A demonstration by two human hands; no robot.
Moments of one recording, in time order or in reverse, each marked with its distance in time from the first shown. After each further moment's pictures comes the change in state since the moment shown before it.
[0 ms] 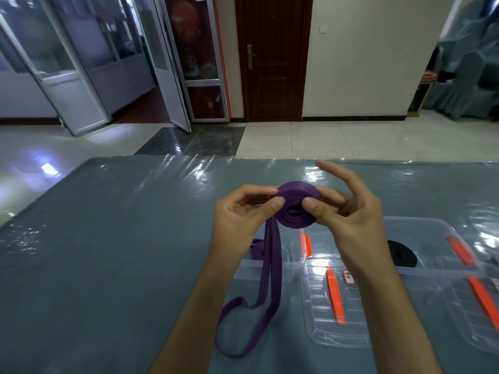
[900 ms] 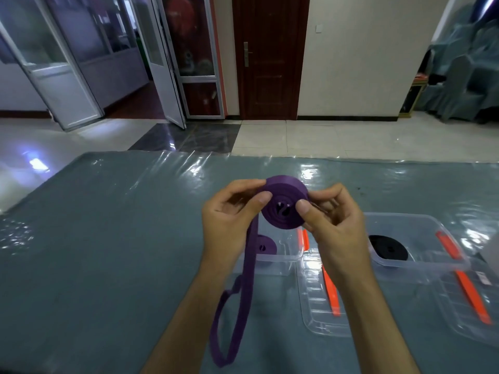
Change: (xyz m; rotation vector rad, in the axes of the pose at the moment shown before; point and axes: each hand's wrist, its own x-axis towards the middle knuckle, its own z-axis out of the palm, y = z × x) left_hand -0.016 0.019 -0.009 -0.008 0.101 0.119; right_hand -0.023 0.006 0.029 0.077 0.106 0.016
